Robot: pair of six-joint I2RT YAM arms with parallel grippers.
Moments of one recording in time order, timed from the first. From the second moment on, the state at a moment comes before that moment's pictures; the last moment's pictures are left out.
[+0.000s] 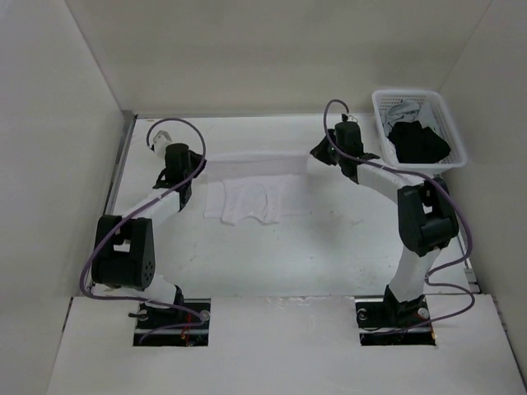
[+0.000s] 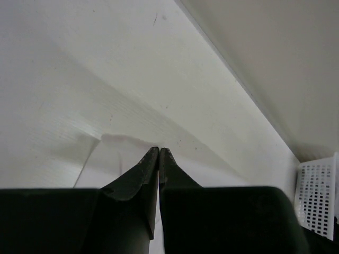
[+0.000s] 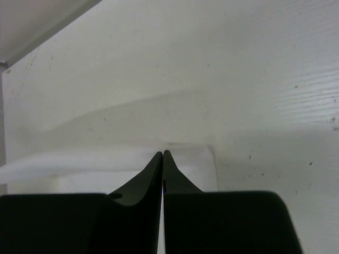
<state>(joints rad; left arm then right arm) -0.12 1.56 0.88 0.27 -0.17 -0.90 0.31 1.86 1.28 0.07 -0.03 0.70</state>
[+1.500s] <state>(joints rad) -0.60 1.26 0.45 0.37 -0.25 -0.98 0.40 1.62 0.63 0.34 -0.07 0.85</state>
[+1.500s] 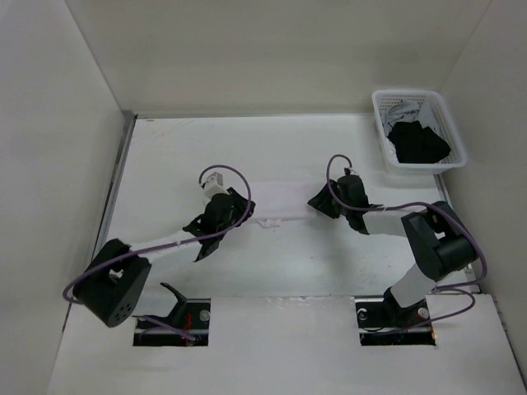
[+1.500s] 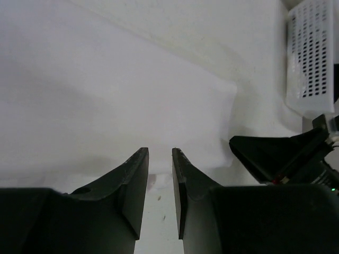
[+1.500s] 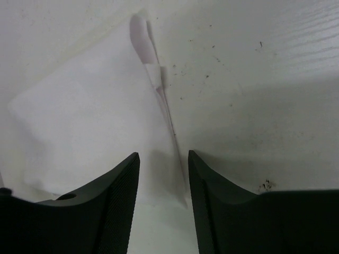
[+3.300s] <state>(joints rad) -0.25 0.50 0.22 0.03 -0.17 -1.05 1.00 2.07 1.63 -0.21 0.21 0.51</state>
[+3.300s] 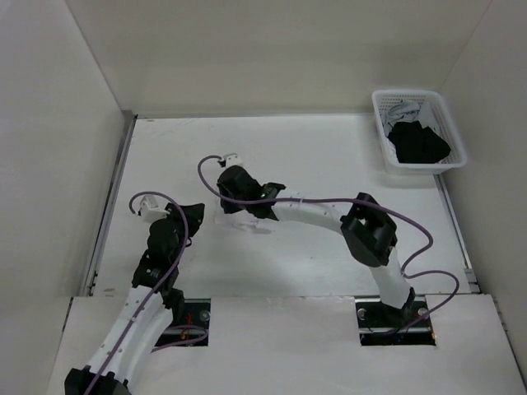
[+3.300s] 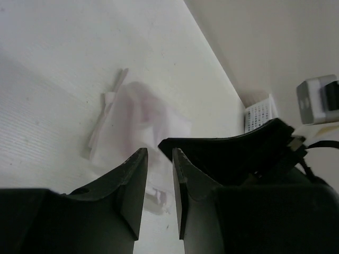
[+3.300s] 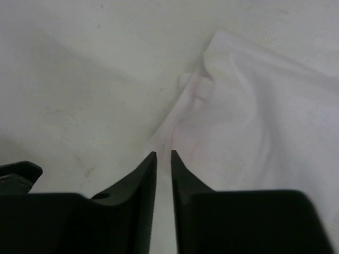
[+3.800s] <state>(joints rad) -0.42 0.95 0.32 0.20 -0.18 -1.00 0.86 1.80 1.29 -0.04 0.09 0.58</state>
